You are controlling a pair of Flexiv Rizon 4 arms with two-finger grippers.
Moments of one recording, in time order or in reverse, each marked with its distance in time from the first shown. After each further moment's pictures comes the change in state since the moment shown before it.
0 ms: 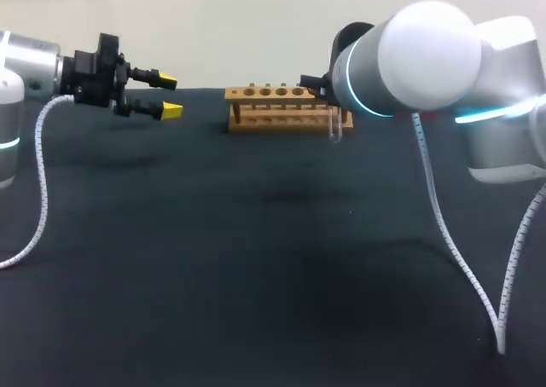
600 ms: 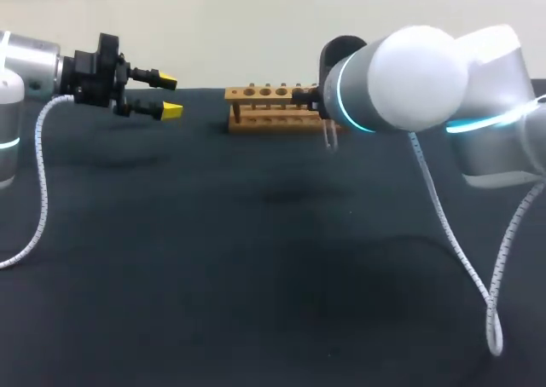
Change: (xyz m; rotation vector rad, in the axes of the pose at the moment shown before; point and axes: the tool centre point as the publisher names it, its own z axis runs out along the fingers) left arm 0.000 0.000 0.000 0.000 0.000 0.000; right arm 0.017 0.011 0.019 -0.018 -0.012 -0.119
